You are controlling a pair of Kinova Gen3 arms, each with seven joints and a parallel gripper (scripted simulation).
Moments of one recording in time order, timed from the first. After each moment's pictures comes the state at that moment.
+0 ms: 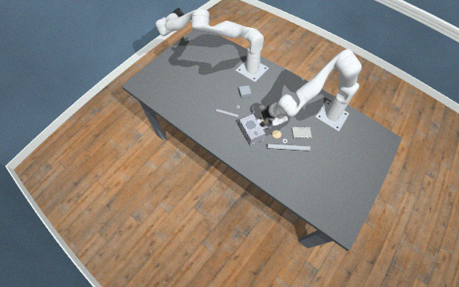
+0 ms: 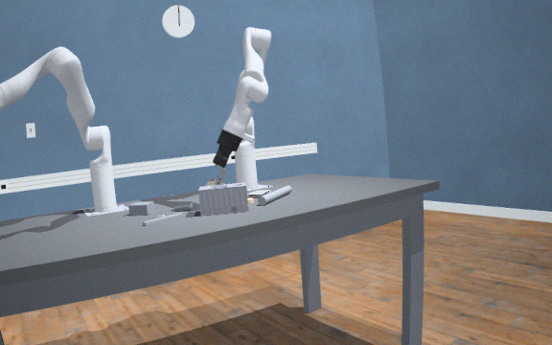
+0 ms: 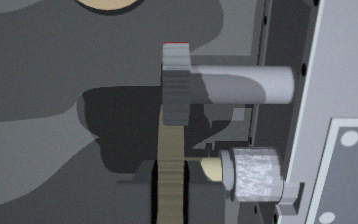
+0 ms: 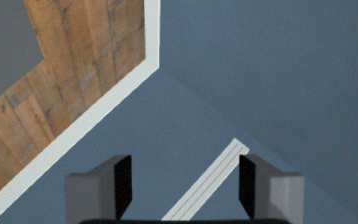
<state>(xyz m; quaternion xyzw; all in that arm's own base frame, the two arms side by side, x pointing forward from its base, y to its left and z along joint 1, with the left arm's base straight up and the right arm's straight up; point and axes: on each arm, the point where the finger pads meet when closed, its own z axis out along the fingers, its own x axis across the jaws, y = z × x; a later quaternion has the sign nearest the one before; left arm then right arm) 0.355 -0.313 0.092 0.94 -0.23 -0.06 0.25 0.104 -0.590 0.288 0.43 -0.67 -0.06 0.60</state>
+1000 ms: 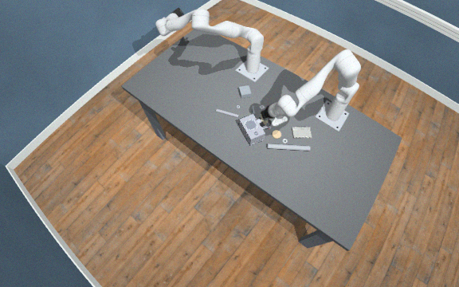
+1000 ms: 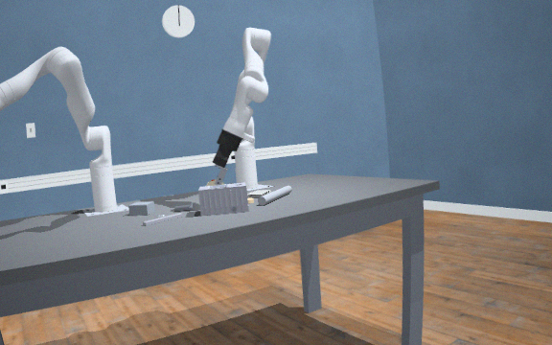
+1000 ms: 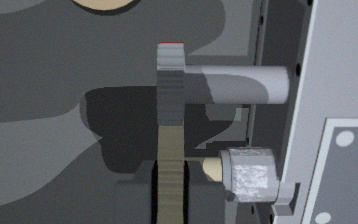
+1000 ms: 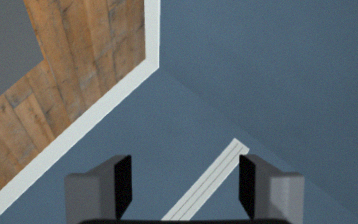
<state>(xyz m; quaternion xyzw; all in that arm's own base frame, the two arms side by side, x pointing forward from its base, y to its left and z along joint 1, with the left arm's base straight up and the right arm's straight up) 0.357 -0.314 0.092 0.94 -0.23 -0.06 0.25 0.104 -0.590 0.288 0.43 -0.67 -0.06 0.60</state>
